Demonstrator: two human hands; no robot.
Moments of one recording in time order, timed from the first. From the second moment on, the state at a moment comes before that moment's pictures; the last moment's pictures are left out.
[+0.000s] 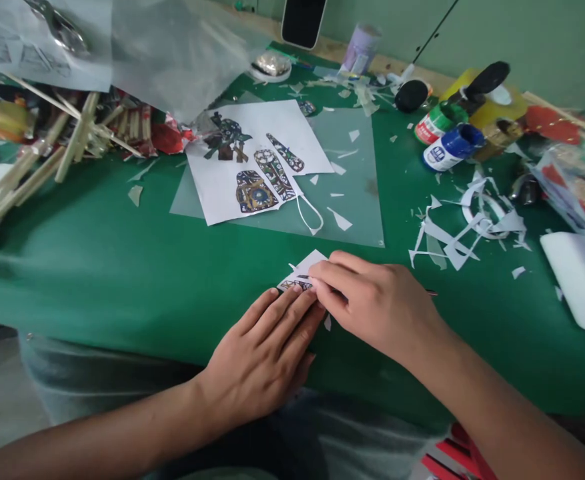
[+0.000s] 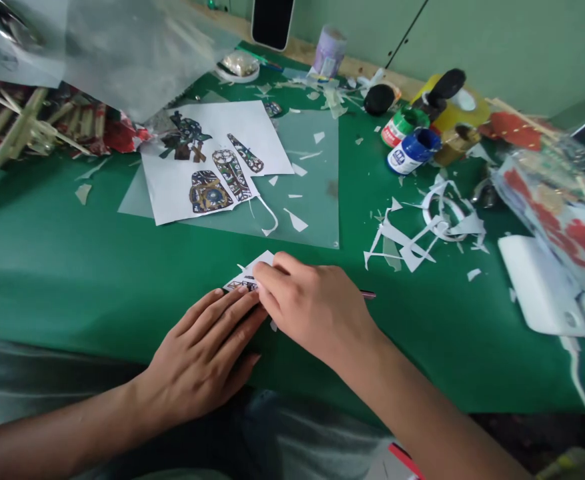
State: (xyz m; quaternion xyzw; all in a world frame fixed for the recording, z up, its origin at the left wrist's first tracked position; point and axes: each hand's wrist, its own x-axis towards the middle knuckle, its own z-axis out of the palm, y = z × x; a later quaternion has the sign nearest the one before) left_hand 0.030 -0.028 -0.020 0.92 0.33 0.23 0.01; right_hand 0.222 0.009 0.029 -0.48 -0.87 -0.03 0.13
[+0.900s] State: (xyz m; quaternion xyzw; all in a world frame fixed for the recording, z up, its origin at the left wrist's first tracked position) left_hand 0.030 -0.026 -0.020 0.92 0.32 0.24 0.01; right_hand 0.218 0.007 0.035 -0.47 -0.87 -0.05 0.09
